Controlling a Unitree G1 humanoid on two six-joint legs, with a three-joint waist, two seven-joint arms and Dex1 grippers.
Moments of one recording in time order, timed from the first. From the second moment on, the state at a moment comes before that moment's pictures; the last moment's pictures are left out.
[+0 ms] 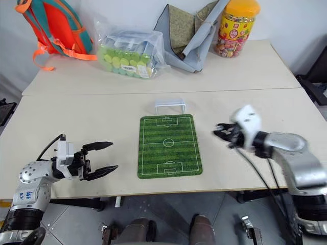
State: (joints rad) left arm -0.17 0.61 0.18 0.24 -0.49 -0.16 -1.30; right arm -0.39 -0.82 0.04 -0.36 0.44 0.66 0.87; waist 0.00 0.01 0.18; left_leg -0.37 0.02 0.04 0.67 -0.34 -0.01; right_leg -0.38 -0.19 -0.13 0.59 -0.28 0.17
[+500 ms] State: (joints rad) left arm -0.20 0.61 0.17 0.33 -0.50 -0.23 -1.50; right arm -0.56 -0.72 0.46 -0.37 0.35 0.67 1.06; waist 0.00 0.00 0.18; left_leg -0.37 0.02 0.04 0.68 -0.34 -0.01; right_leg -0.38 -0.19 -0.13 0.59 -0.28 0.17
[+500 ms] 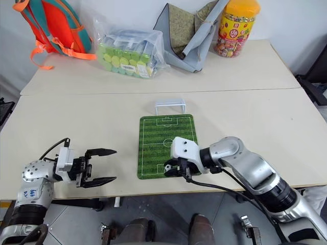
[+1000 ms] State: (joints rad) left arm -0.17 0.60 0.18 0.28 -0.50 -0.23 -1.44; right arm -0.60 -0.62 0.52 -0.16 0.20 0.54 1.14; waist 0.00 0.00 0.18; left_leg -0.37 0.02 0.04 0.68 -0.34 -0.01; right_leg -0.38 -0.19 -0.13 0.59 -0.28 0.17
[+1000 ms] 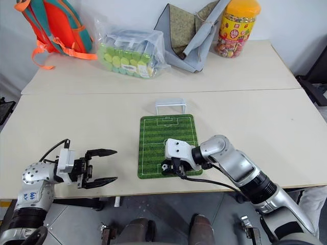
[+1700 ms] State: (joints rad) left arm -0.19 0.59 0.18 0.28 -0.50 -0.23 -1.40; right arm -0.60 -0.61 0.49 -0.15 0.18 0.51 1.16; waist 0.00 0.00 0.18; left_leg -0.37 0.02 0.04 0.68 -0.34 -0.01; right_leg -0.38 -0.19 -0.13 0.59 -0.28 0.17
